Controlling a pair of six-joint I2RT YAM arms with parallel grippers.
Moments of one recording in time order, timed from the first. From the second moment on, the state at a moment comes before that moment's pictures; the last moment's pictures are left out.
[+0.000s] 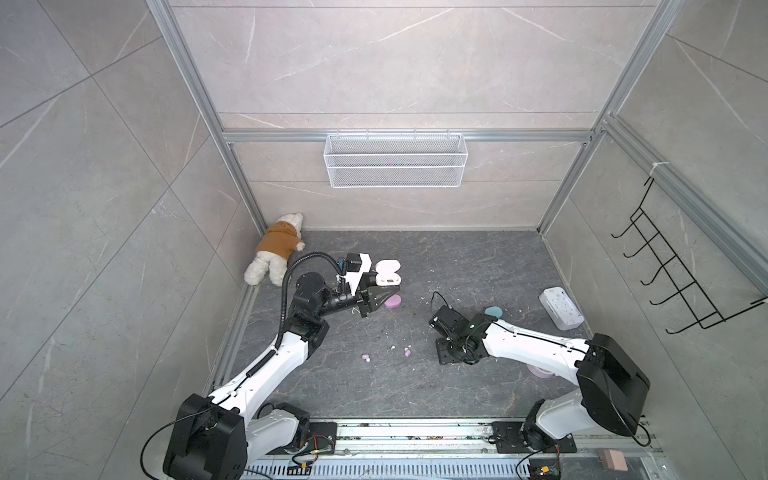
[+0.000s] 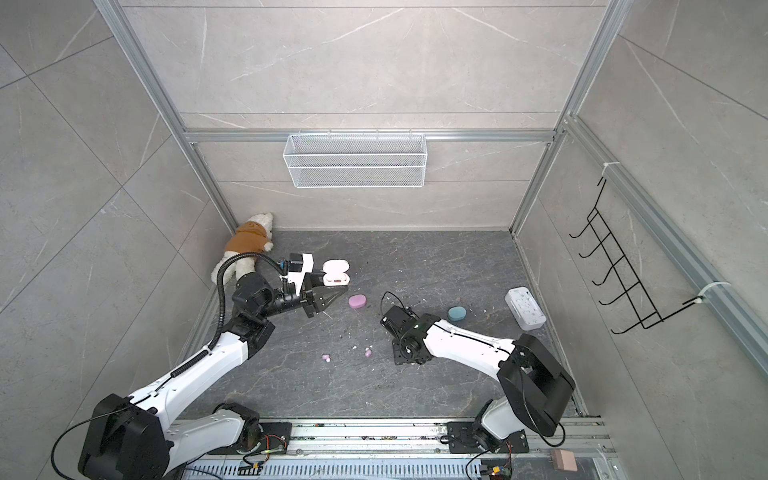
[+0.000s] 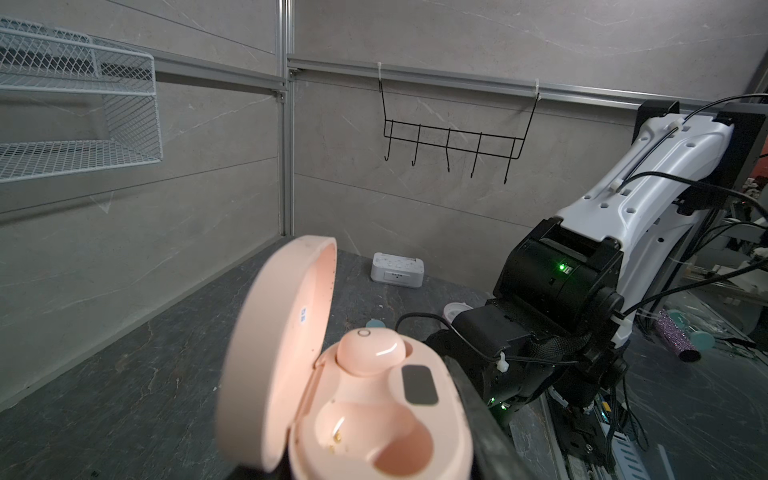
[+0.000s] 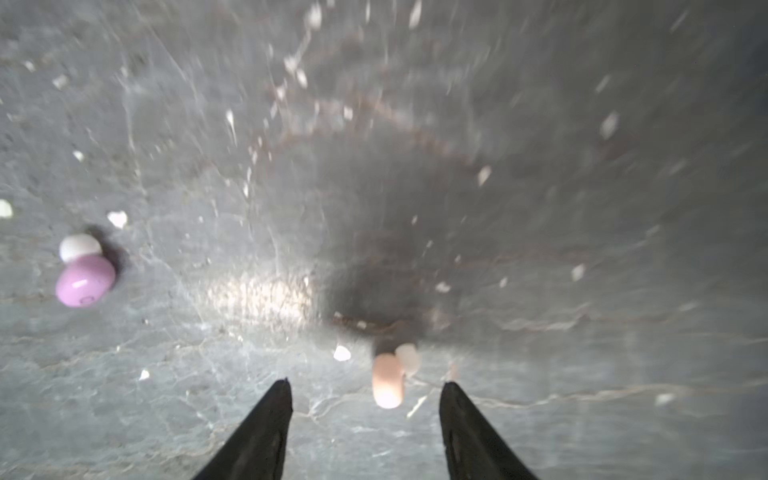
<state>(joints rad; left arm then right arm) -0.41 1.15 0.71 0.57 0.90 -0.18 0.82 1.49 0.85 -0.72 0.09 0.68</state>
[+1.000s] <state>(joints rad) -0.41 1.15 0.71 0.57 0.90 -0.18 0.78 1.52 0.79 -0.64 -0.06 0.78</state>
